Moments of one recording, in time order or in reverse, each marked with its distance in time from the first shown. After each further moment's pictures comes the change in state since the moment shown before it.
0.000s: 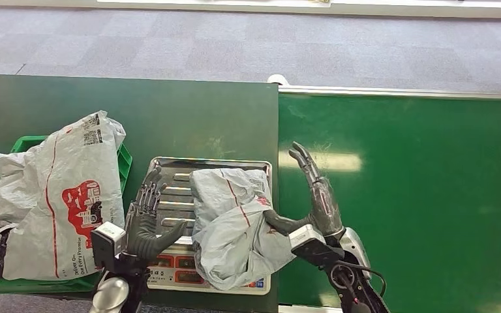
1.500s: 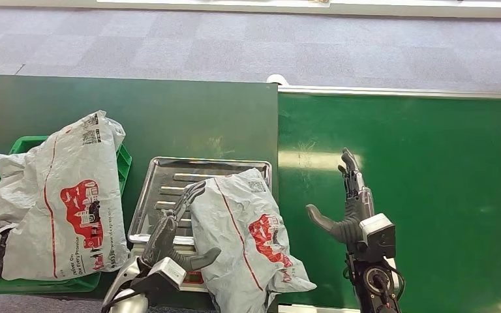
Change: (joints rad) left arm 0.040 0.029 -0.152 -0.105 -0.533 0.118 -0.016; right arm 0.073 0.074 -0.309 0.006 -0.259 0.286 -0.043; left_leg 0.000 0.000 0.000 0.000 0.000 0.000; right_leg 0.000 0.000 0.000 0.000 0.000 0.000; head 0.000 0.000
